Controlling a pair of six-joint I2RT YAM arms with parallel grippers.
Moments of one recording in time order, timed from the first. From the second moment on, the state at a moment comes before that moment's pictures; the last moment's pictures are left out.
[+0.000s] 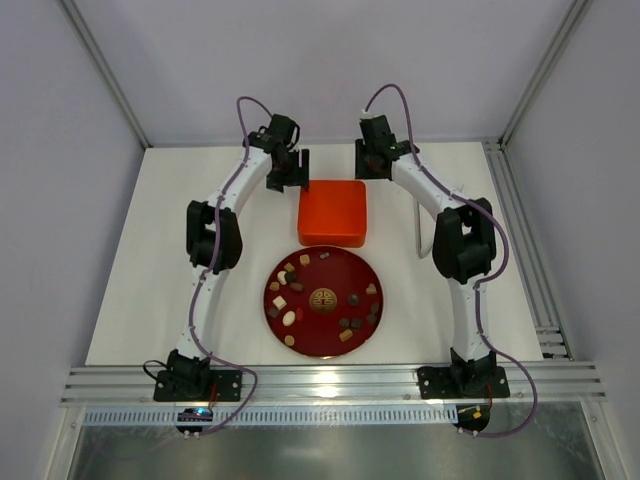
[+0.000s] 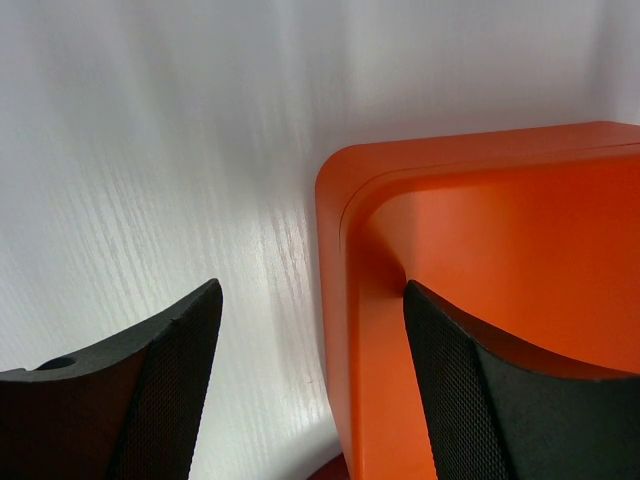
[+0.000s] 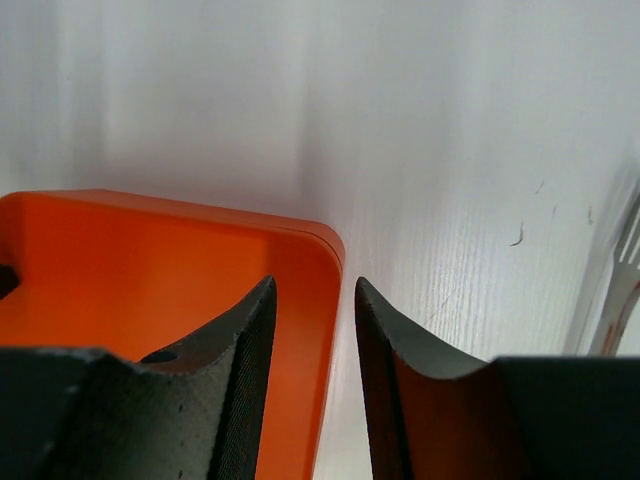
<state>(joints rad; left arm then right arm) -0.36 2.46 2.37 -0.97 0.07 -0.31 0.39 2.20 1.95 -0.57 0.15 0.27</state>
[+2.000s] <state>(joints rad) -0.33 2.36 2.06 -0.58 0.28 -0.48 0.27 2.29 1.97 -0.57 -0.26 0.38</state>
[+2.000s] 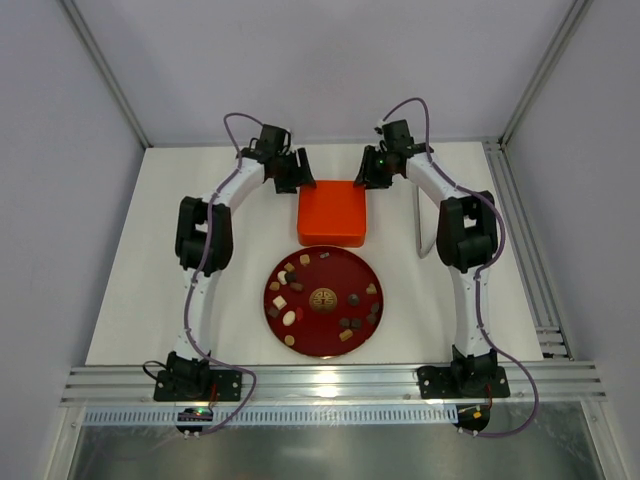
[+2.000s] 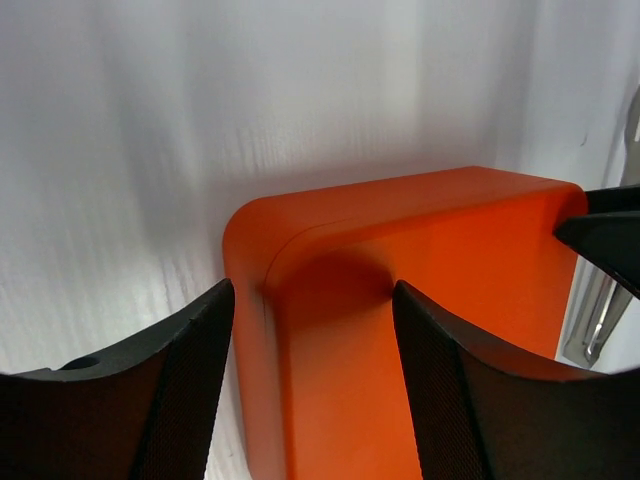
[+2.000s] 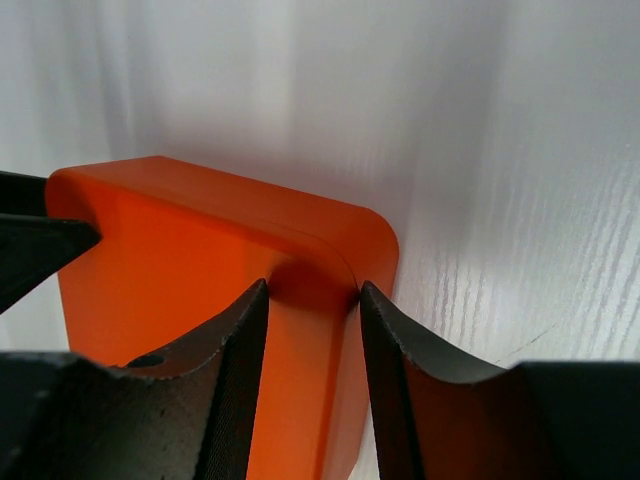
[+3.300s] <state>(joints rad) -0.22 2.01 1.70 -0.33 0.33 -0.60 0.23 1.85 1.68 -0.26 -0.32 0.47</state>
